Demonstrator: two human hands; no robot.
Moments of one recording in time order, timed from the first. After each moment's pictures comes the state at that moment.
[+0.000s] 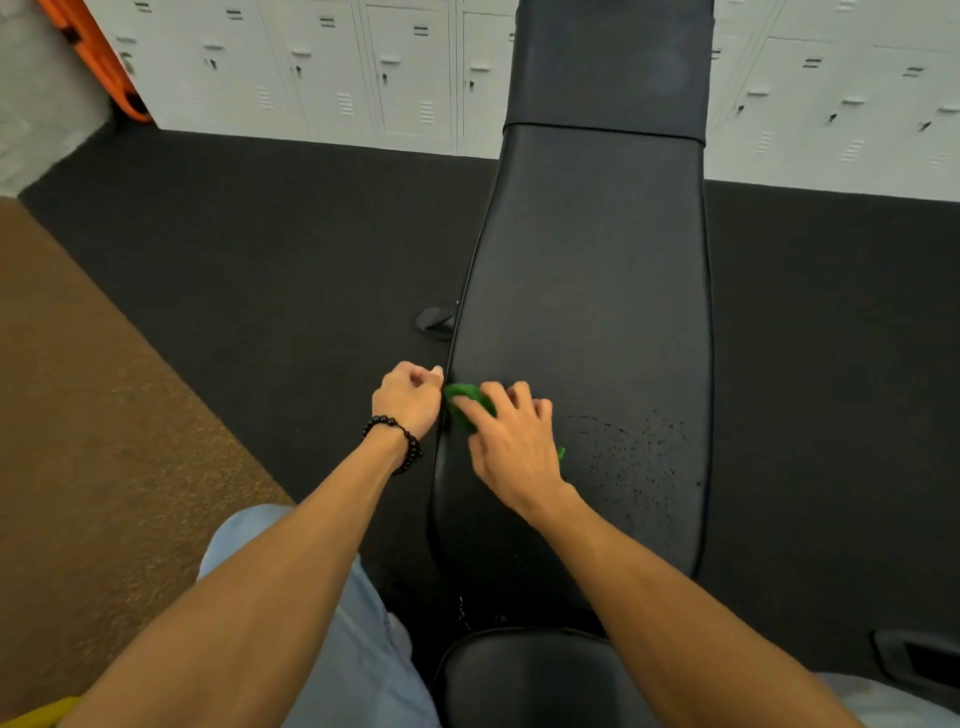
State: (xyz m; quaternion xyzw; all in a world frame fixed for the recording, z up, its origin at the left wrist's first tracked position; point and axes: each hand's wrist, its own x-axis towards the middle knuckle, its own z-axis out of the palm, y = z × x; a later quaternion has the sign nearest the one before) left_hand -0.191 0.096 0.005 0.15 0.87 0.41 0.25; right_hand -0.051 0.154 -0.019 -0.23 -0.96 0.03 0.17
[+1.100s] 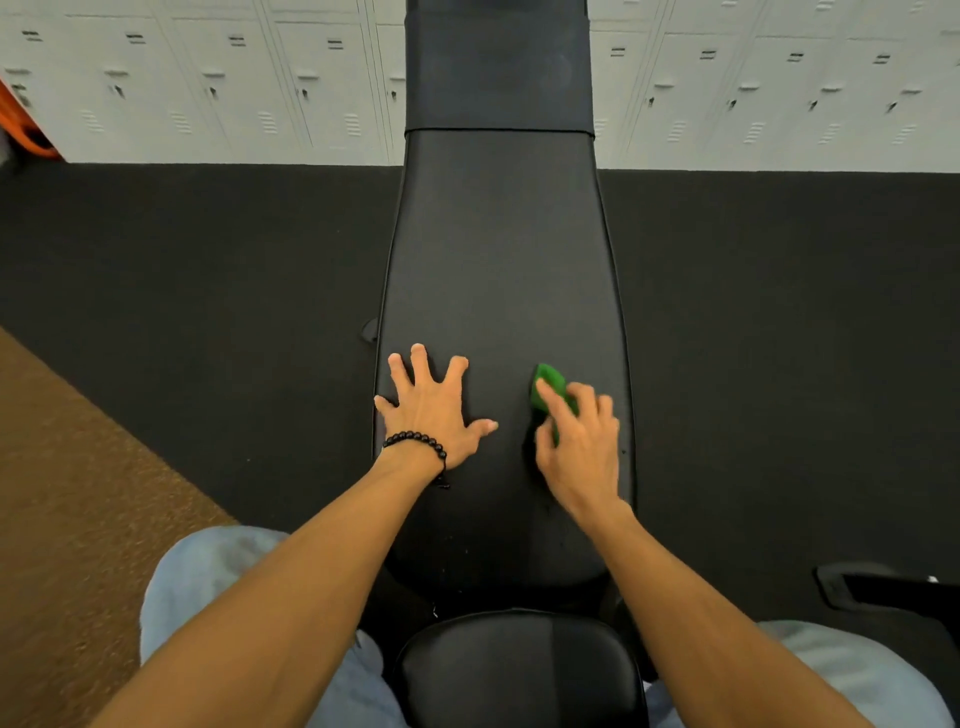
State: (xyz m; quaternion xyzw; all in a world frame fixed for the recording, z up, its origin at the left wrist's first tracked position) left_hand -0.106 0.137 0.014 0.47 0.87 0.07 0.11; right_hand 0.066 0.208 -0.037 -0.43 -0.86 0.04 0.29
